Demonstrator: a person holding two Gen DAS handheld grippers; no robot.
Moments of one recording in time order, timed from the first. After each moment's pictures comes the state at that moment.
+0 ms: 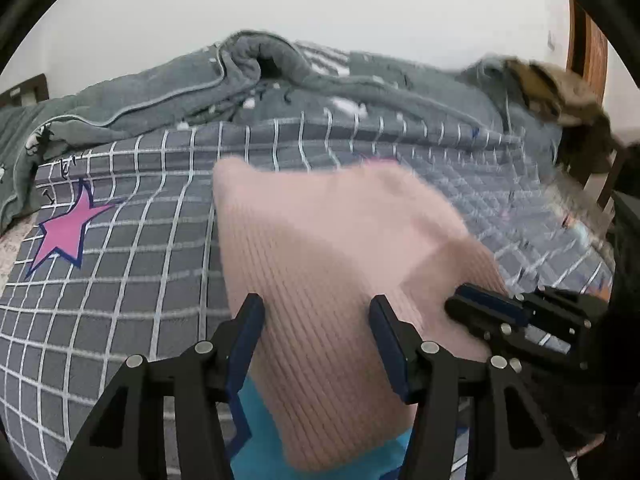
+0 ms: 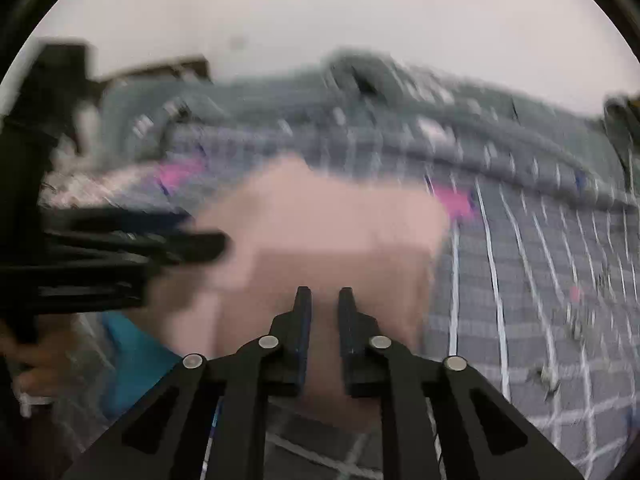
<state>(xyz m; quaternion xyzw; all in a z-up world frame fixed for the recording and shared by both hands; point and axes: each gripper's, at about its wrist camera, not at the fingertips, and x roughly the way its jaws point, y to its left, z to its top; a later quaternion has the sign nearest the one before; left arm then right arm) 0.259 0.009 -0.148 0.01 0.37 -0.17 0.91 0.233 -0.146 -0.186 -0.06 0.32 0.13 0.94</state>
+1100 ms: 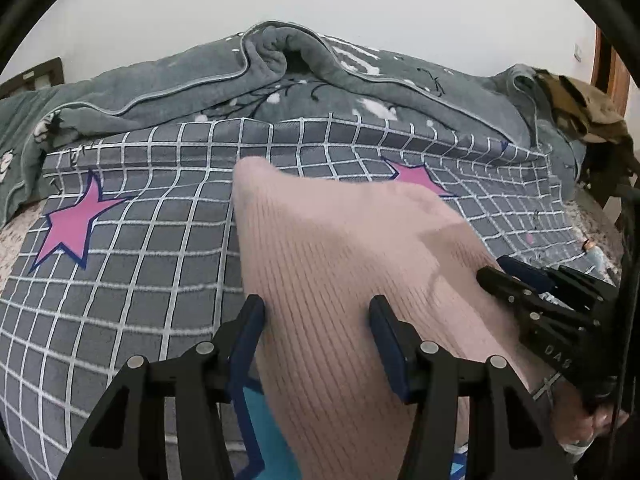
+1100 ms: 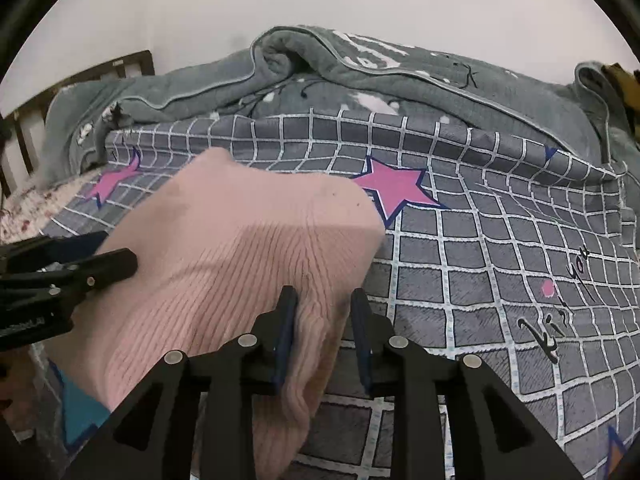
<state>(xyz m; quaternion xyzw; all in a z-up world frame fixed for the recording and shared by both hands) 0.291 0.016 -0.142 -0.01 0.39 -0.14 0.91 0.281 -0.182 -0.178 -0.03 0.34 0.06 0.94</state>
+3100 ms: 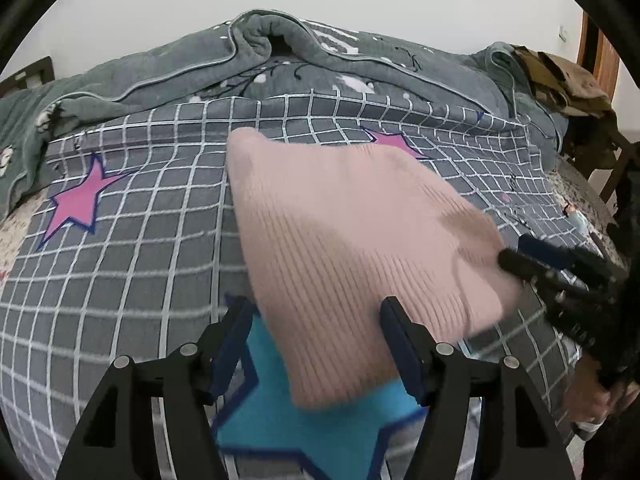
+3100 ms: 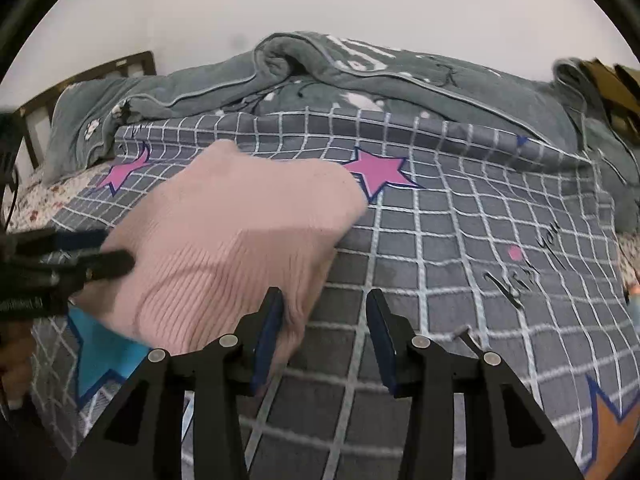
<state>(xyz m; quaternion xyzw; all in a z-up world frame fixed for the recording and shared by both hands) 0.240 0.021 -0.141 0.01 0.41 -0.16 0.90 0.218 -0.195 -0.165 -0.02 0.34 0.05 0.94</state>
